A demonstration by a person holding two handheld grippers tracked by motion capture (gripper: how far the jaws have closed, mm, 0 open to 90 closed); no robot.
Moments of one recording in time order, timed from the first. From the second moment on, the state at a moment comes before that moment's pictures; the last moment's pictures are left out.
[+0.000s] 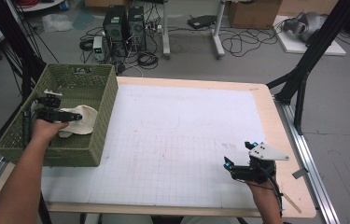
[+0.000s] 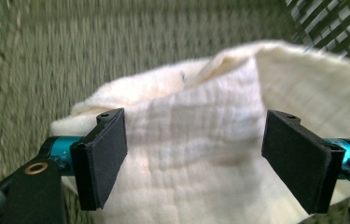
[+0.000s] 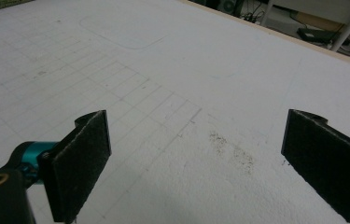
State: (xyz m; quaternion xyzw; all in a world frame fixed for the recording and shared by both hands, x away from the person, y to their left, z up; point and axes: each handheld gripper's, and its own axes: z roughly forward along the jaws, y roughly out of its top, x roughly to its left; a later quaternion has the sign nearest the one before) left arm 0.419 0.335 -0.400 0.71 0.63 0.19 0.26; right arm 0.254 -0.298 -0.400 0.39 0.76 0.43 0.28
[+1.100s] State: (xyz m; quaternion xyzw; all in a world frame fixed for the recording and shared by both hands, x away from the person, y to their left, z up) left arm 0.399 0.347 -0.364 0.66 0.63 0.24 0.32; right arm 0.250 -0.304 -0.399 0.40 0.75 0.44 0.28
